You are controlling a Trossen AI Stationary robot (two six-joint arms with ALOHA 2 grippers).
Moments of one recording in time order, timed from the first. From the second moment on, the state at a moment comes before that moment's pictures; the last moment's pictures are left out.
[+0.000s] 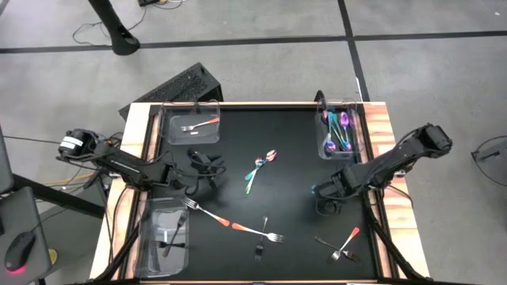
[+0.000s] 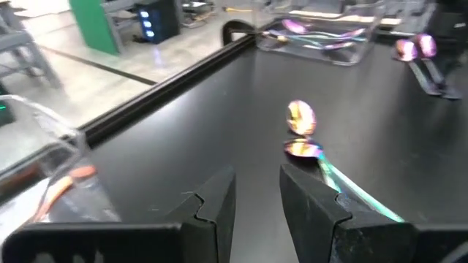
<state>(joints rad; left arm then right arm) -0.18 1.23 0.37 0.38 -0.78 -0.30 0.37 1.30 0.72 -1.06 0.15 0.75</state>
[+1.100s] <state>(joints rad) -0.19 1.23 0.37 0.46 -0.60 -0.30 0.23 1.27 0.63 -0.67 0.04 0.57</state>
